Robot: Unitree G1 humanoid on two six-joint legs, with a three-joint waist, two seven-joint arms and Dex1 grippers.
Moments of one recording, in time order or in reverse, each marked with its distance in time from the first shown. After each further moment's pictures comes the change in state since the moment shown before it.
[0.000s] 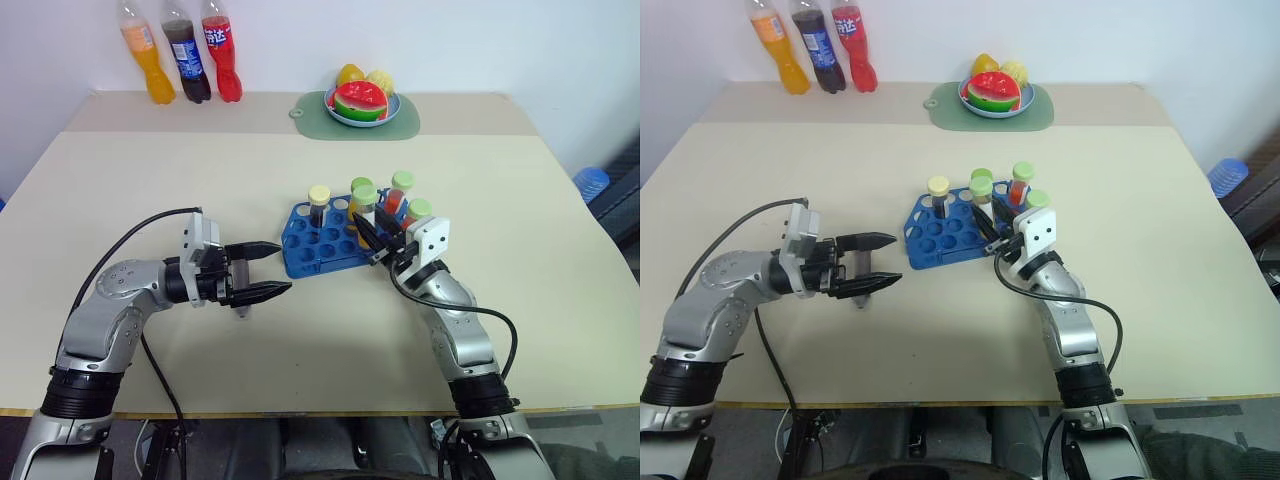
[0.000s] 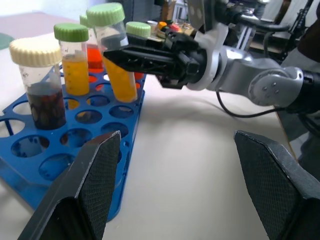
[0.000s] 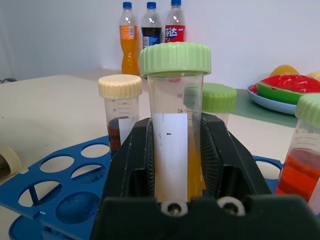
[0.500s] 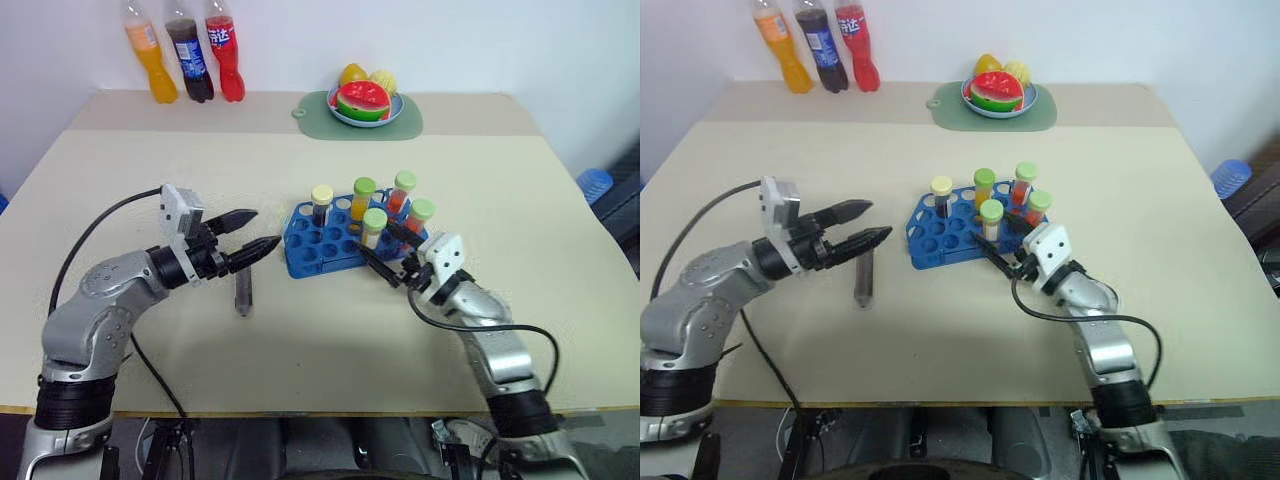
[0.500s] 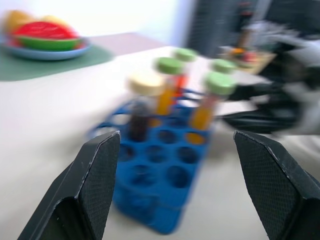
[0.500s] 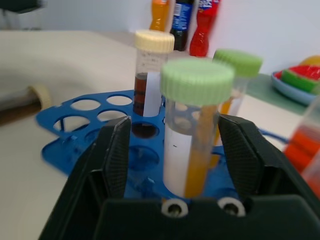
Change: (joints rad) left arm 0.018 -0.014 0.157 -0.216 -0.088 0.322 0.482; right arm 0.153 -0.284 0.004 -0.292 0.029 0.165 0.176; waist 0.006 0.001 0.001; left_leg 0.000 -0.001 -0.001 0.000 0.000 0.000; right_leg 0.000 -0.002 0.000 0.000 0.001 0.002
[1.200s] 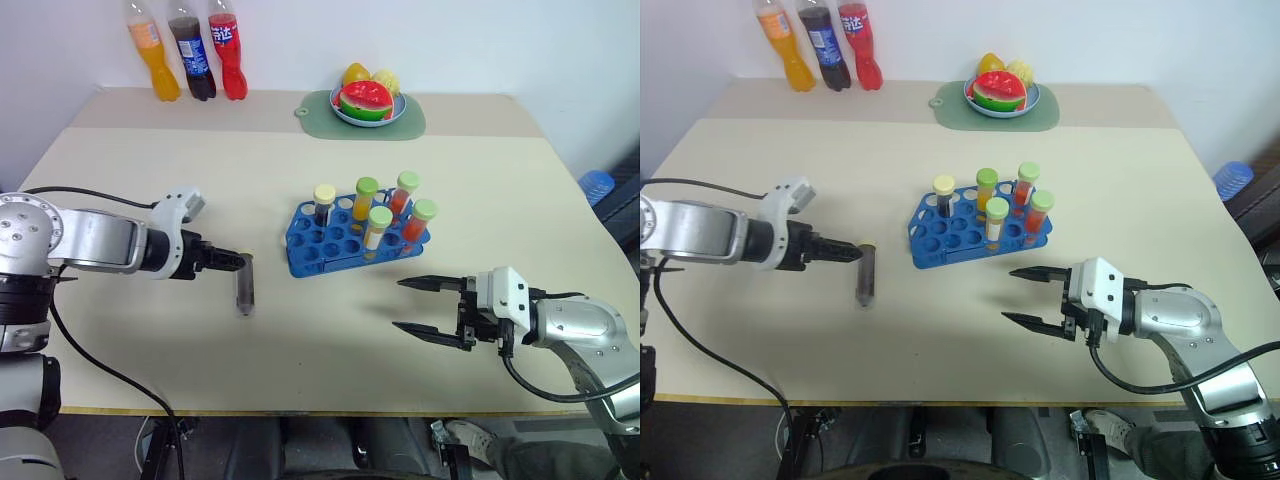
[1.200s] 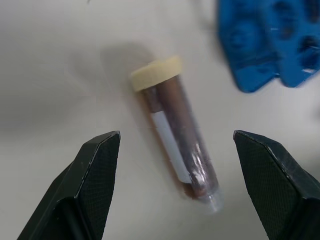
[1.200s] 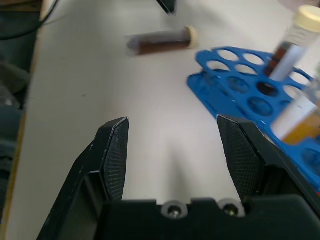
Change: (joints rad) left arm -0.489 0.327 -0.328 0.547 -1.206 0.727 1.220; right arm 0.148 -0.384 -0.117 -0.247 0.207 0.121 0.440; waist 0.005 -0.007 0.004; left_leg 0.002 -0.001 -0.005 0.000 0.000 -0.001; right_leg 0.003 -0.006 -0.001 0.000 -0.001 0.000
